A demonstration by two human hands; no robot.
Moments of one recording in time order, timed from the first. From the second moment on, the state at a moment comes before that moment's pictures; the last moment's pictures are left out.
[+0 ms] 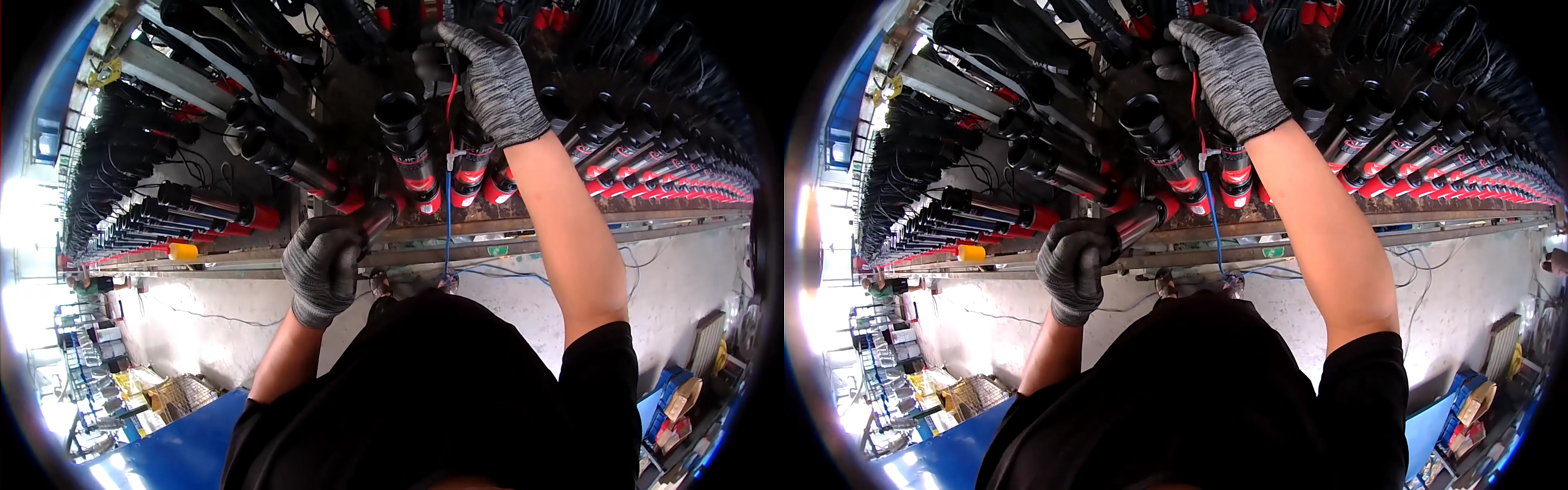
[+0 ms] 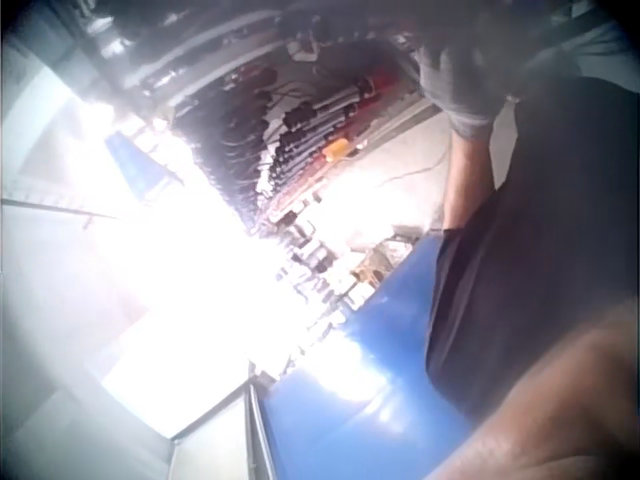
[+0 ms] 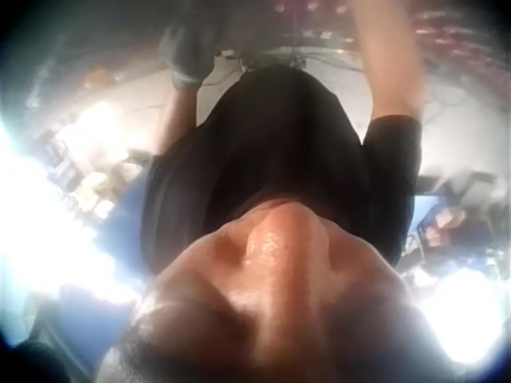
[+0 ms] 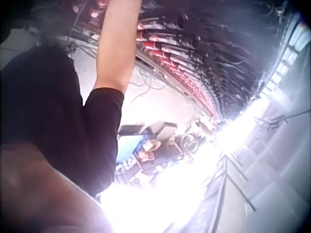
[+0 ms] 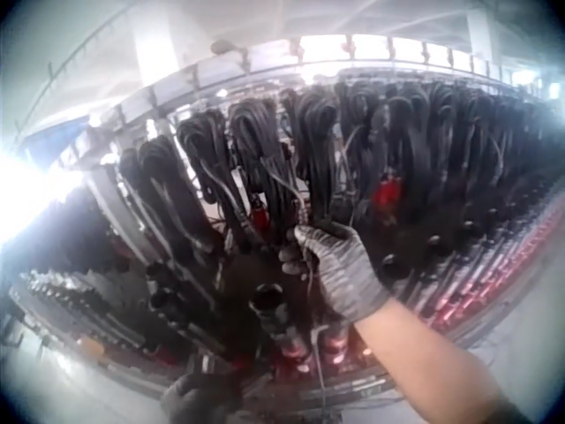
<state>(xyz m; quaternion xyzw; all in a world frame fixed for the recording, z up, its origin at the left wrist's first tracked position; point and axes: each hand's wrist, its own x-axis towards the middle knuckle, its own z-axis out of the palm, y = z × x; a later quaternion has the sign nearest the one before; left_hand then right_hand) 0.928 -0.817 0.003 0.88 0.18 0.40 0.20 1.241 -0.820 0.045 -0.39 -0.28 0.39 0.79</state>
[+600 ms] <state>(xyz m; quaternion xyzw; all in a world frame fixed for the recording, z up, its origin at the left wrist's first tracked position) 0.914 -0.796 0.006 0.88 0.16 0.39 0.22 1.241 -0.815 0.045 -0.45 -0.28 0.36 0.77</state>
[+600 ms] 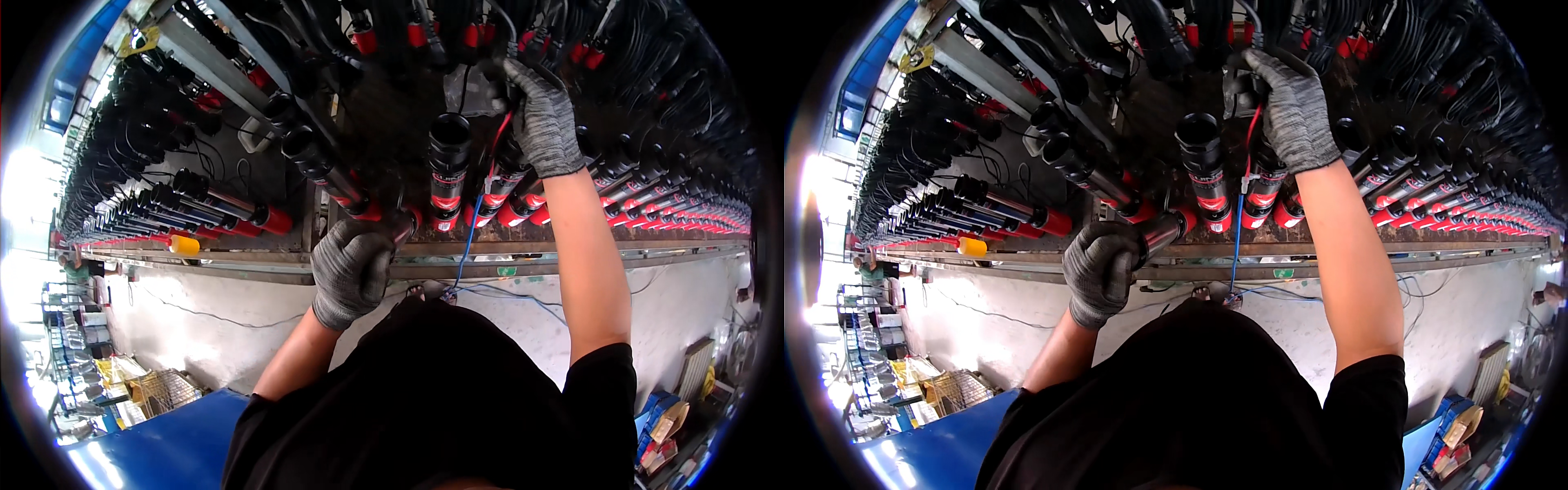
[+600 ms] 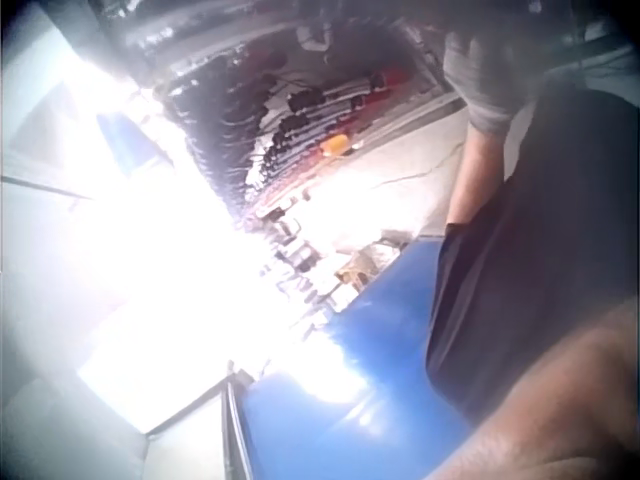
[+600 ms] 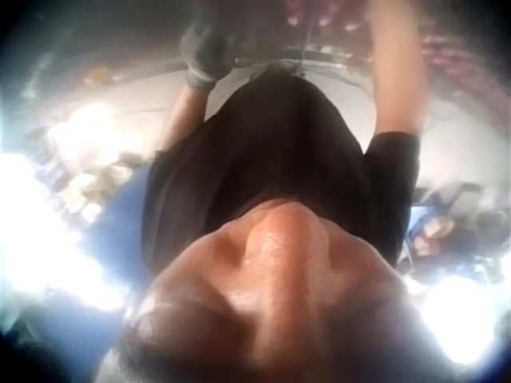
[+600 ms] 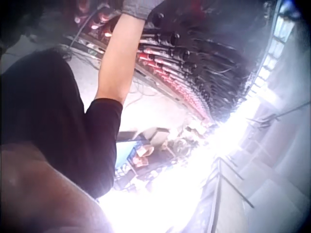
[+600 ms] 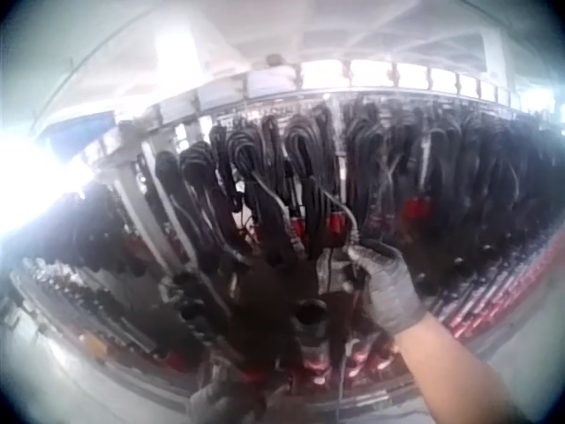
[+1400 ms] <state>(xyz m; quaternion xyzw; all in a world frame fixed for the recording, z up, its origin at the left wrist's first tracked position) 0.912 -0.755 -0.025 0.74 0.16 0.53 0.39 1.231 -0.820 0.057 -0.51 -0.29 0.34 0.74</state>
